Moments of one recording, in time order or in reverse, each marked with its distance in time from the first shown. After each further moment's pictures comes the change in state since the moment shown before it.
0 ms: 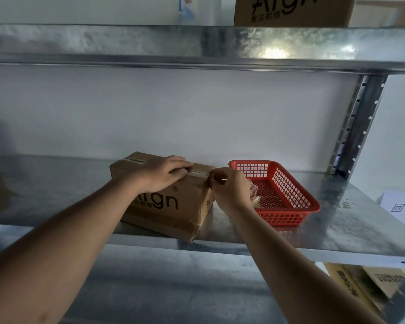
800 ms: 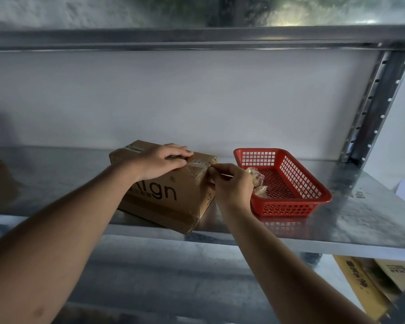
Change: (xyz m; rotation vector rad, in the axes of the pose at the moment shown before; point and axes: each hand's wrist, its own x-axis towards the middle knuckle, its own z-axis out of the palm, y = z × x) left_hand -0.003 -0.003 -0.004 -0.251 0.006 -0.020; right_hand -0.010 0.016 0.030 0.476 0.141 0.240
